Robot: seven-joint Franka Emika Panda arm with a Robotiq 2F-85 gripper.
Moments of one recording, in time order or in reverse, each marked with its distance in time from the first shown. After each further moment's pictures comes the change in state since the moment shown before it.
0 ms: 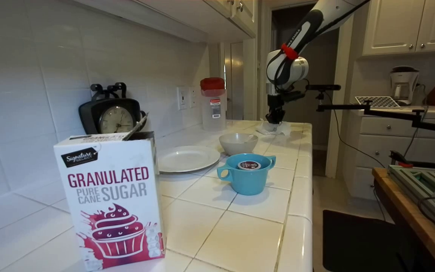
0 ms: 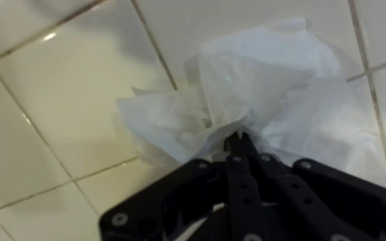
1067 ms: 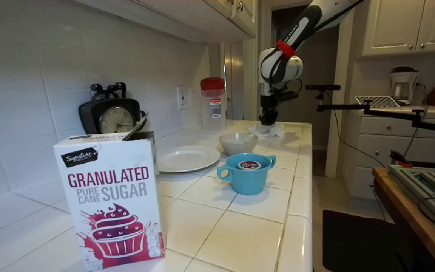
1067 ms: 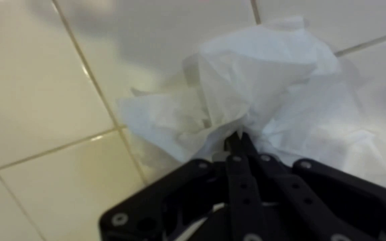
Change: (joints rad) arm 0.016 -0.019 0.065 -0.010 0.002 -0.028 0.000
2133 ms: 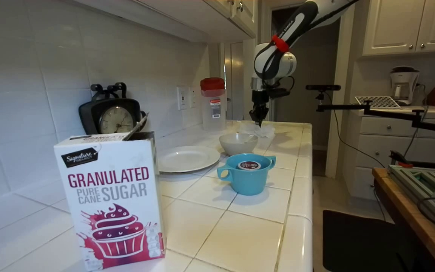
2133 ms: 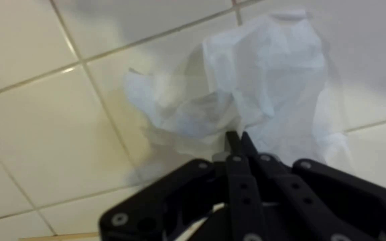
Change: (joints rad) arm -0.011 0.012 0.060 0.069 0.015 0.021 -0.004
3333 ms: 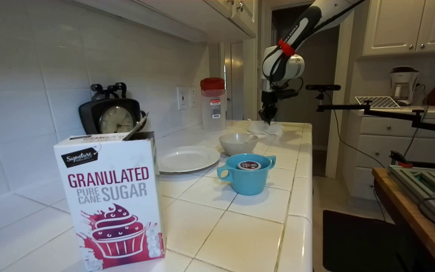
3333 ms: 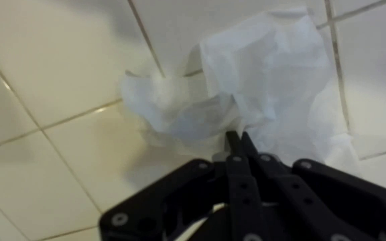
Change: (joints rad) arm -0.047 0.003 -0.047 -0.024 0.004 0.048 -0.035
